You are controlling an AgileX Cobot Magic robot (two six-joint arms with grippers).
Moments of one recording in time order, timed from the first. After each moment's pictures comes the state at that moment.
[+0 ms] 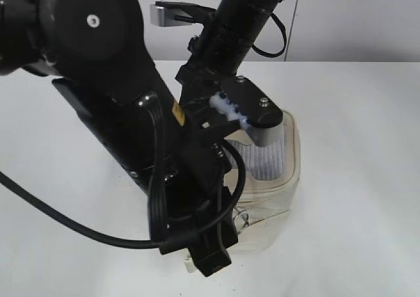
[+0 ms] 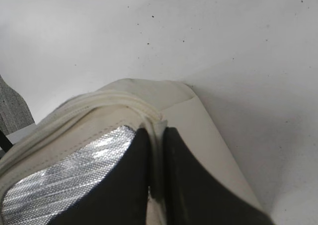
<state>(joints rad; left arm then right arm) -0.97 1.64 -1.15 -0.38 0.88 0.51 0.54 2.23 -1.96 0.51 1.23 -0.60</state>
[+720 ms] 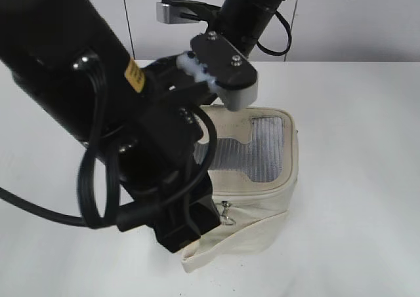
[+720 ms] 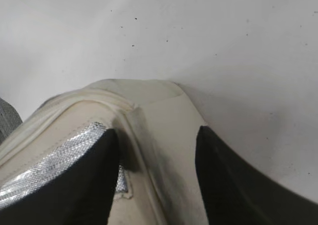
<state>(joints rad) -0.97 1.52 -1.16 -0.25 0.93 0.41 0.54 2.23 -1.96 0.49 1.22 -0.54</state>
